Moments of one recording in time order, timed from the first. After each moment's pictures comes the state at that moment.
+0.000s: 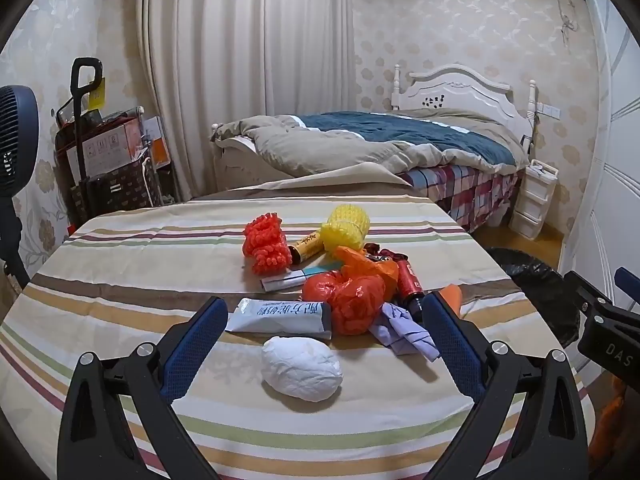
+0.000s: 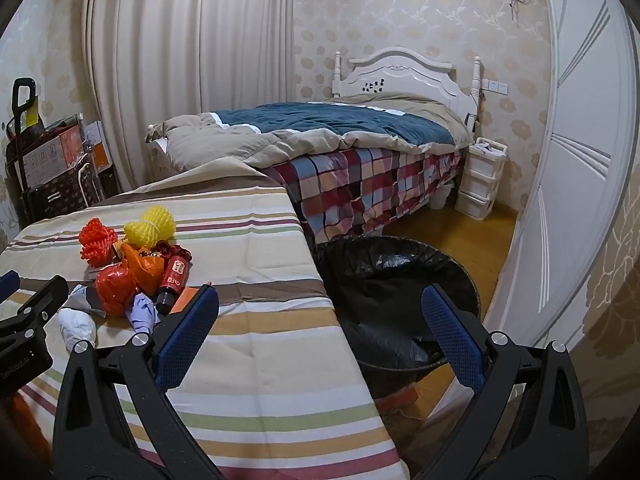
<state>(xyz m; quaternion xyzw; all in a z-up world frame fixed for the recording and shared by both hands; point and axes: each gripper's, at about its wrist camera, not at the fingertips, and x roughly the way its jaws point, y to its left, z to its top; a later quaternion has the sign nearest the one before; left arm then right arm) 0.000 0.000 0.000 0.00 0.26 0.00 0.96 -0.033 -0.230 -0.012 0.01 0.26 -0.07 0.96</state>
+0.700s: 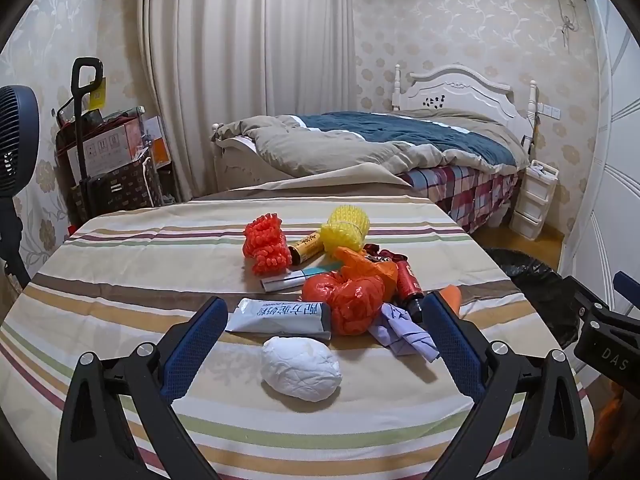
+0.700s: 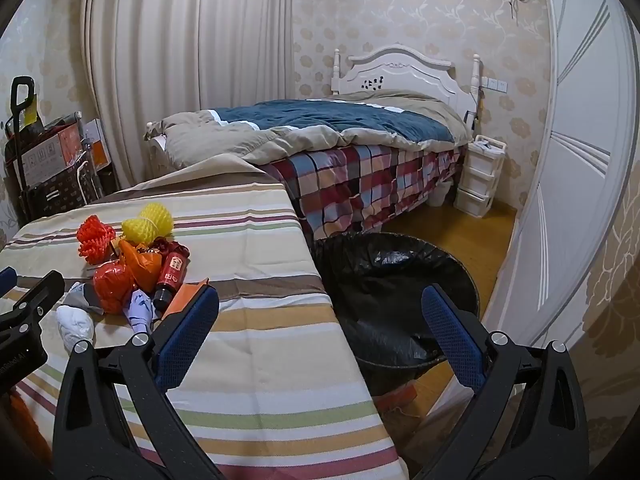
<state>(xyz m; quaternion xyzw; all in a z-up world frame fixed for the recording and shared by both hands) 0.000 -0.001 0.000 0.01 0.26 0.00 0.96 -0.033 -0.231 -0.014 0.01 0.26 -0.07 0.96</state>
